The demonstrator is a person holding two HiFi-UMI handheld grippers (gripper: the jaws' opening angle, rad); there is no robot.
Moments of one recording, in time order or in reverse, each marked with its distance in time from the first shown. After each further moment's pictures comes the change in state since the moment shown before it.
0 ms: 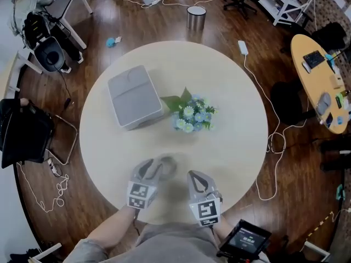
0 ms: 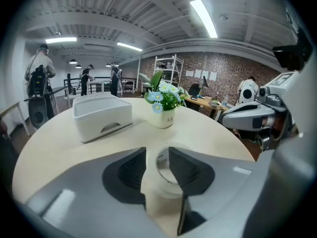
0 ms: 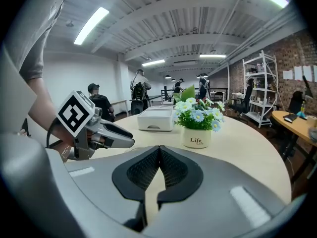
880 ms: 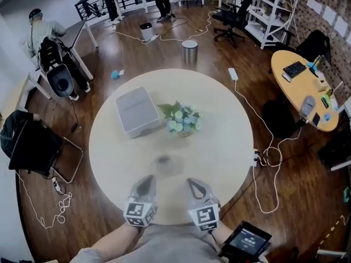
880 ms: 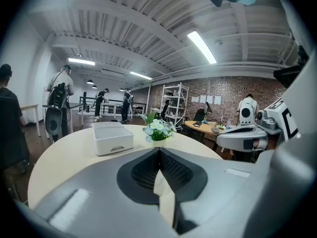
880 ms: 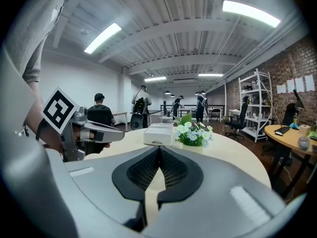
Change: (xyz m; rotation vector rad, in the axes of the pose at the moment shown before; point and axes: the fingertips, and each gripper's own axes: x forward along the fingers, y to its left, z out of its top) left arm -0.115 -0.056 0.039 -0.088 -0.332 0.112; right arm -0.094 0.025 0.026 -0.051 -0.184 -0.040
